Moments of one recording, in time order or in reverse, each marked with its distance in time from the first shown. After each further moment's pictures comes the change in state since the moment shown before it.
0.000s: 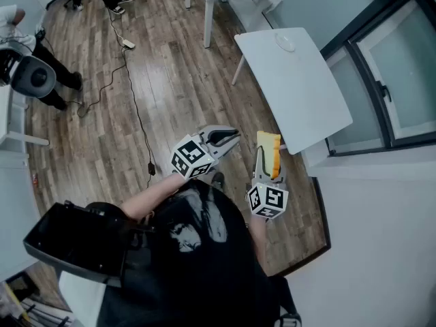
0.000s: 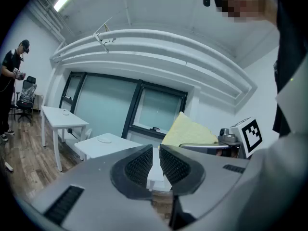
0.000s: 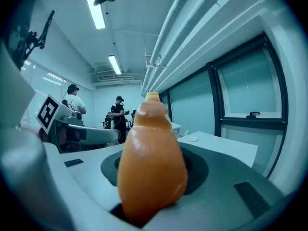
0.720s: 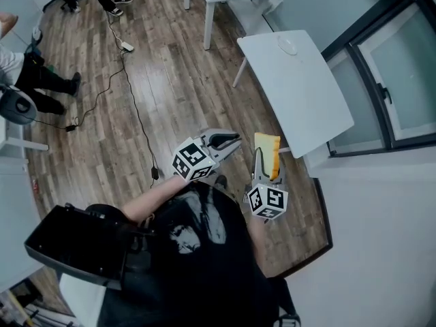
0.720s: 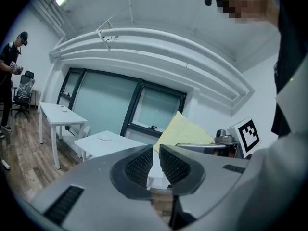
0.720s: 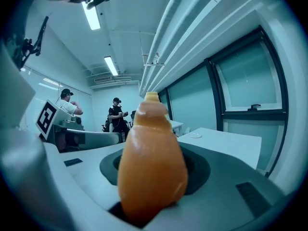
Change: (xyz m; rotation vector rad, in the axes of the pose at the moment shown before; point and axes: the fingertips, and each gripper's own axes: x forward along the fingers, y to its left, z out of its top) left arm -0.019 0.026 -0.006 -0.023 0.017 -0.040; right arm 0.027 0.030 -0.008 0.068 0.006 -0.001
